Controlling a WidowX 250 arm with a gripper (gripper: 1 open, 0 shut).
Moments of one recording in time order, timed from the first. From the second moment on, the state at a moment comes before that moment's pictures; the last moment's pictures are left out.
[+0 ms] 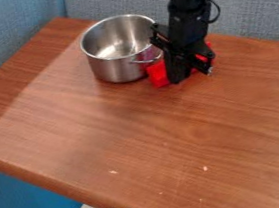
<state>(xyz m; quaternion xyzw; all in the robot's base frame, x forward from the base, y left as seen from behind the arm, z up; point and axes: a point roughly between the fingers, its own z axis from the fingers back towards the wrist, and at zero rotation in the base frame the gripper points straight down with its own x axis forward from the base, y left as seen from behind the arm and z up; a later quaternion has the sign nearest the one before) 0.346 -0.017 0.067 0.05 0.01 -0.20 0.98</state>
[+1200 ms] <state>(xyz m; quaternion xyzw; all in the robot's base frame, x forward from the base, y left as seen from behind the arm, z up) 0.335 -0.027 0.065 0.03 0.00 -0.24 0.97</state>
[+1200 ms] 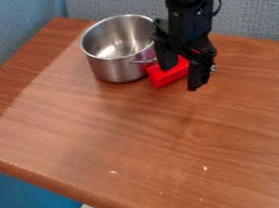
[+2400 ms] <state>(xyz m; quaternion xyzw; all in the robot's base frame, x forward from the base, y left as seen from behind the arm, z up) 0.356 -0.023 0.043 0.05 0.00 -0.25 0.97</state>
